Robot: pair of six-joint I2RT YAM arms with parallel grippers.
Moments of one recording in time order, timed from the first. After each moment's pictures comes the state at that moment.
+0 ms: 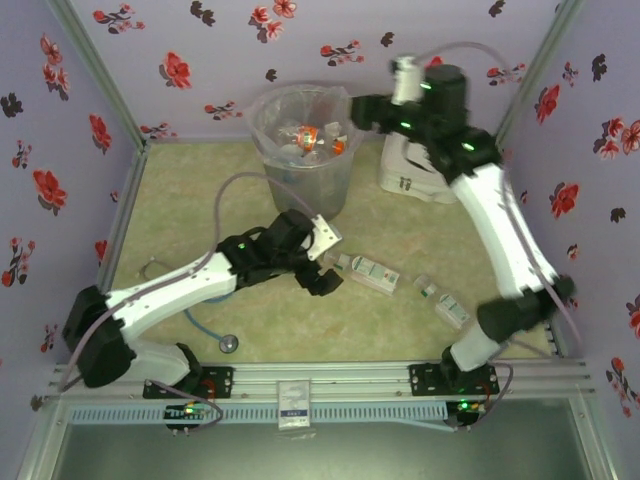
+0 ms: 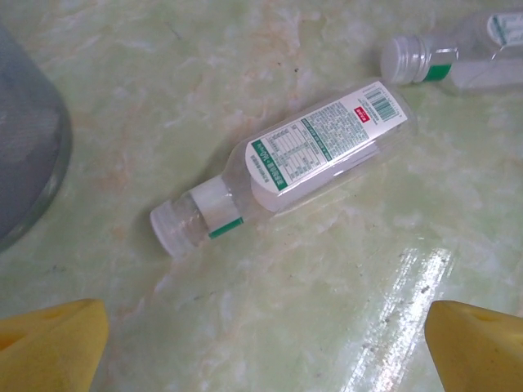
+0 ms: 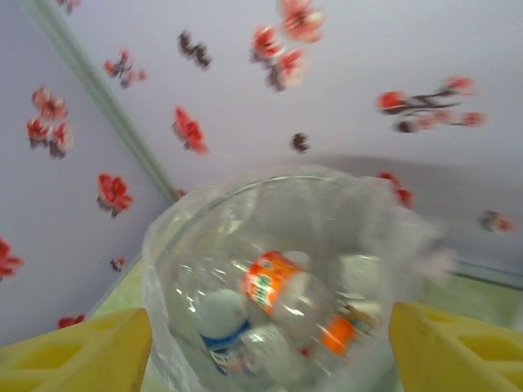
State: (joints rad) left arm -0.97 1.40 1.11 -0.51 0.06 0.07; right arm 0.36 1.51 1.85 -0.59 -0.28 0.26
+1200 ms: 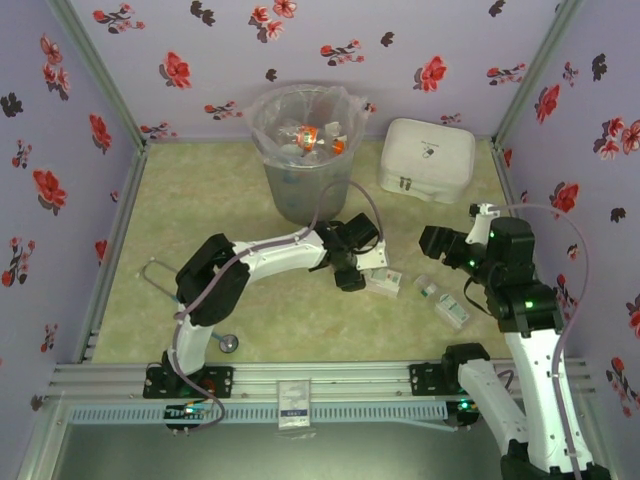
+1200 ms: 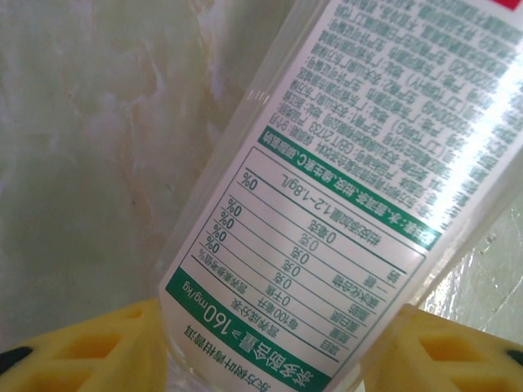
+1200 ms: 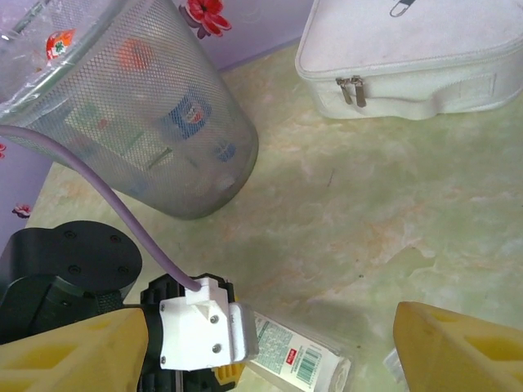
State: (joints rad) left arm -1.03 2.02 1.51 -0.67 0.02 0.42; right arm 0.12 0.66 0.95 -0.84 -0.26 0.41
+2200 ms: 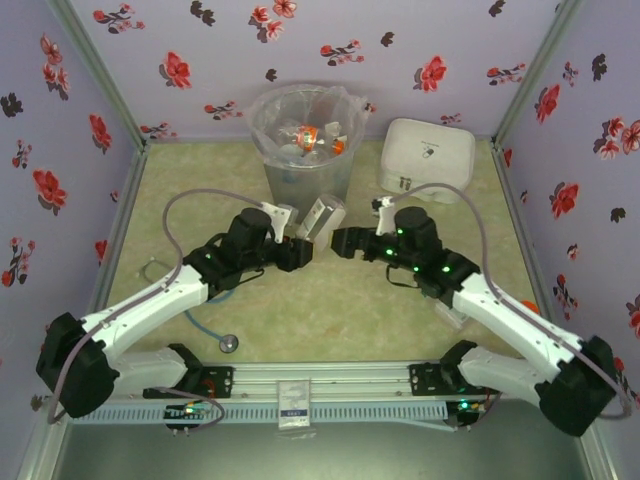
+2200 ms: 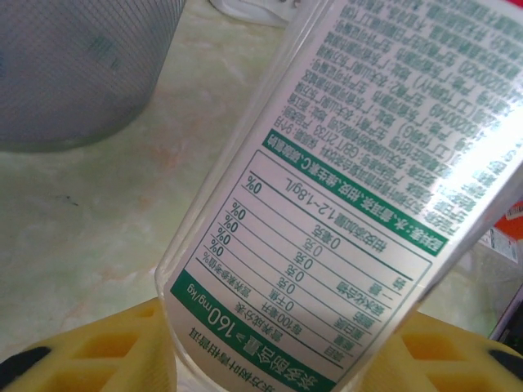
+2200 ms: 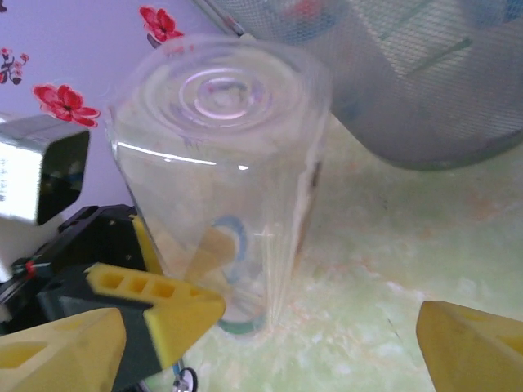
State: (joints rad) left arm -0.78 1.18 0.84 -0.25 0.13 -0.46; right arm 0.70 1.07 0.79 -0.13 -0.25 0.65
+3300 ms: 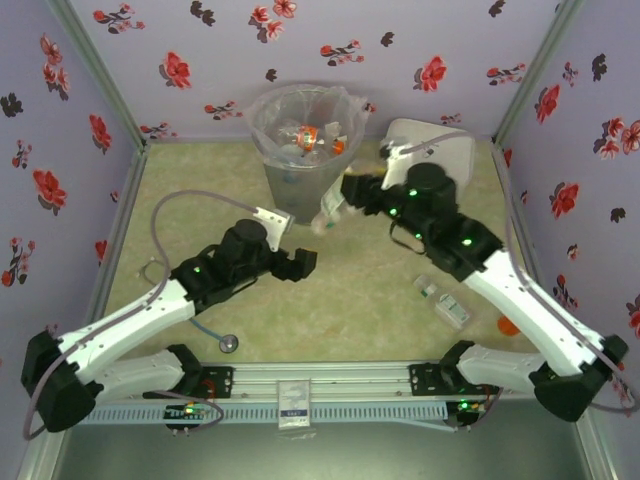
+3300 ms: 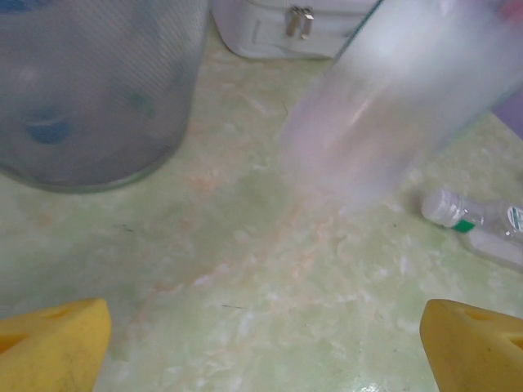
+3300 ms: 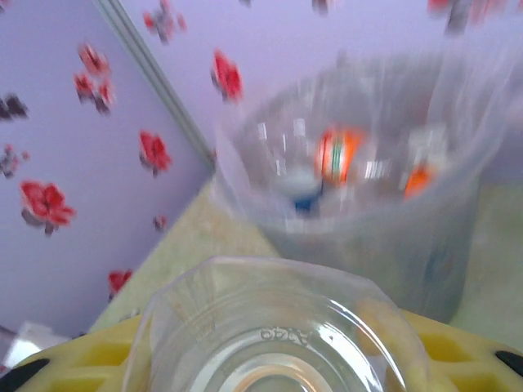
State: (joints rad) left arm -0.86 1.04 0.82 -0.32 -0.07 -0.34; right arm 0.73 1.11 1.31 -0.37 0.07 0.36
